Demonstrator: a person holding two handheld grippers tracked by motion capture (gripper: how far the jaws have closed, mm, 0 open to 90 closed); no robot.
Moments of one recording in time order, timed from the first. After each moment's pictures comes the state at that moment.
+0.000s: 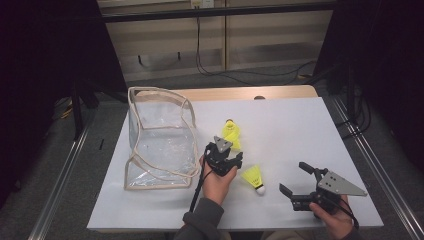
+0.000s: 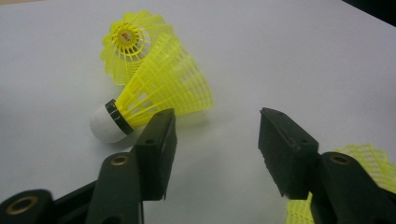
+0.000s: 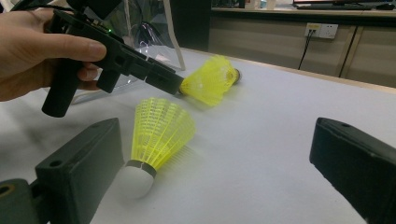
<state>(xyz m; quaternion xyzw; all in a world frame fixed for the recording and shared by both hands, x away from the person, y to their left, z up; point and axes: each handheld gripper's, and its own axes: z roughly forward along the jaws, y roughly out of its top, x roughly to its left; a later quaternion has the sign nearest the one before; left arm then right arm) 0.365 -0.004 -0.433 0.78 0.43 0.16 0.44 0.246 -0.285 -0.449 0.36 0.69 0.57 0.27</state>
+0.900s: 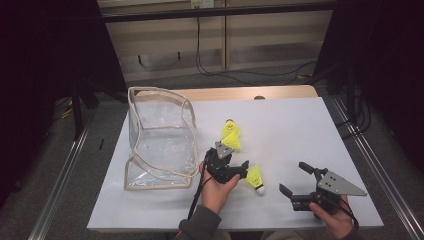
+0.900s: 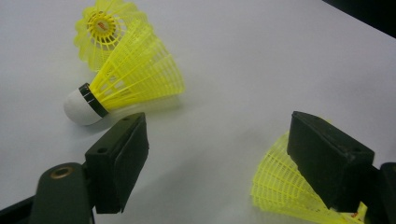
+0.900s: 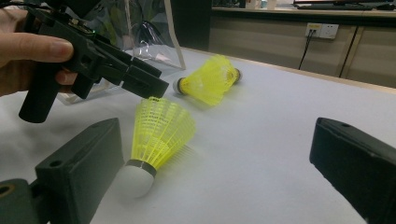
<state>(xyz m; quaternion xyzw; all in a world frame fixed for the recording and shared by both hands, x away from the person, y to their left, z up) 0.347 -0.004 -0.430 0.78 0.41 0.14 0.45 0.246 -0.285 -0.449 0.36 0.69 0.57 0.27</state>
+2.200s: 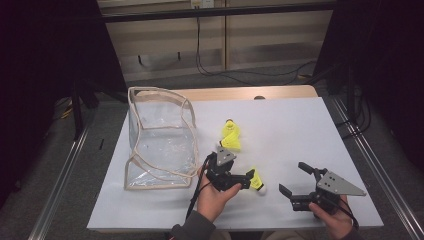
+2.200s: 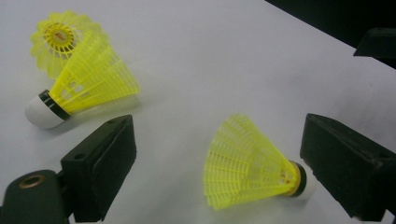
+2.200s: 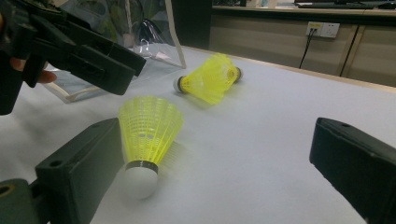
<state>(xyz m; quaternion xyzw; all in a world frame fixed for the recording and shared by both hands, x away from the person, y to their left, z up) 0.323 0.002 -0.415 0.80 0.36 0.10 0.47 0.246 -0.284 -0.450 0.36 0.69 0.56 0.27</state>
